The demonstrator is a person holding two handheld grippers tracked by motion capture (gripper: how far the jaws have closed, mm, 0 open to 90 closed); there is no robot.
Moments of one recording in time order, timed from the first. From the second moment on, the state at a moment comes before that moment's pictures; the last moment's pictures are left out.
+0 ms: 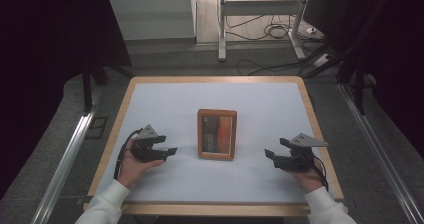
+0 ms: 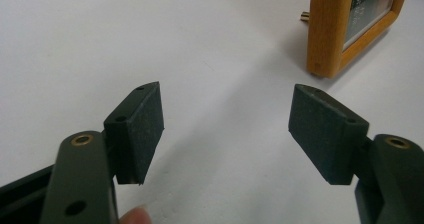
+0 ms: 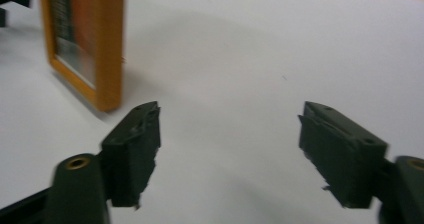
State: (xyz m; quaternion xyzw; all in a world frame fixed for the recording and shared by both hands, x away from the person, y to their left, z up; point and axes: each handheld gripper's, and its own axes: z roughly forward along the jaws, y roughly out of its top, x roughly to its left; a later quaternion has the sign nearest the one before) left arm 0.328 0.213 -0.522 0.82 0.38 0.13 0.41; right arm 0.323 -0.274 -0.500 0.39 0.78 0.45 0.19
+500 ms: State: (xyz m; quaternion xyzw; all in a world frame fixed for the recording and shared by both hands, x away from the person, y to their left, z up) left arm 0.316 0.213 -0.520 0.82 0.38 0.14 0.41; right arm 0.321 -0.282 -0.509 0.40 0.79 0.43 0.20
